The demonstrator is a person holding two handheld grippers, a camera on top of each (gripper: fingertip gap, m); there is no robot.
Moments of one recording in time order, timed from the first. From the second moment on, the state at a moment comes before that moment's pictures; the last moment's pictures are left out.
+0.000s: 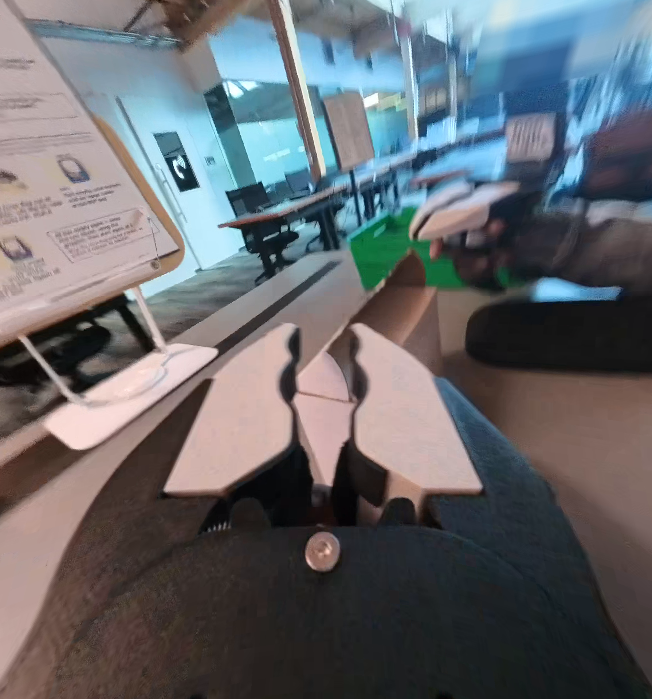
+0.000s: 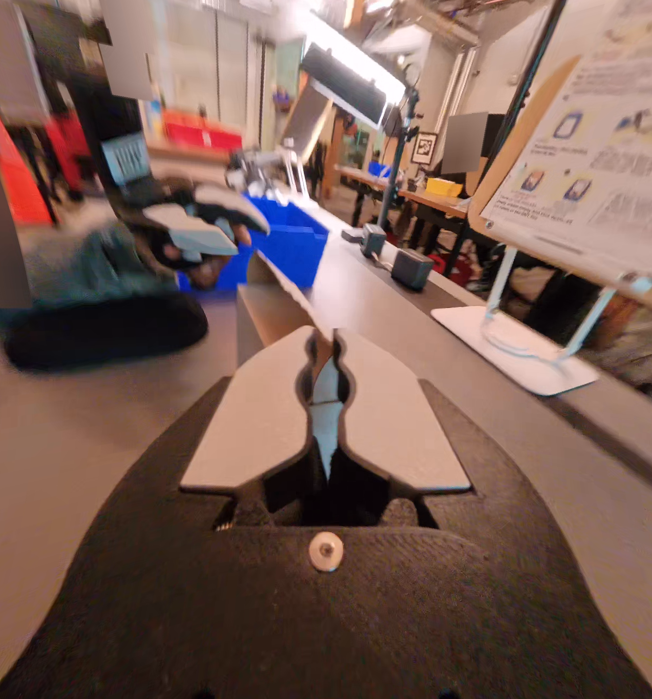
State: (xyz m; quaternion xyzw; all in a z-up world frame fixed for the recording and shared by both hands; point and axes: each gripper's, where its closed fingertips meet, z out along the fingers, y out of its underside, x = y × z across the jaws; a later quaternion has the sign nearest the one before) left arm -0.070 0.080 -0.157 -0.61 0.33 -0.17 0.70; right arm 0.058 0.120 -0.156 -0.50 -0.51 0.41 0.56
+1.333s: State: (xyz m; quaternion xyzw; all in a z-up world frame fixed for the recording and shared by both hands) left arm -0.078 0.095 -0.188 -0.71 0.23 -0.25 0.62; right arm 0.054 0.130 -0.188 -0.60 -0.47 0.45 0.47
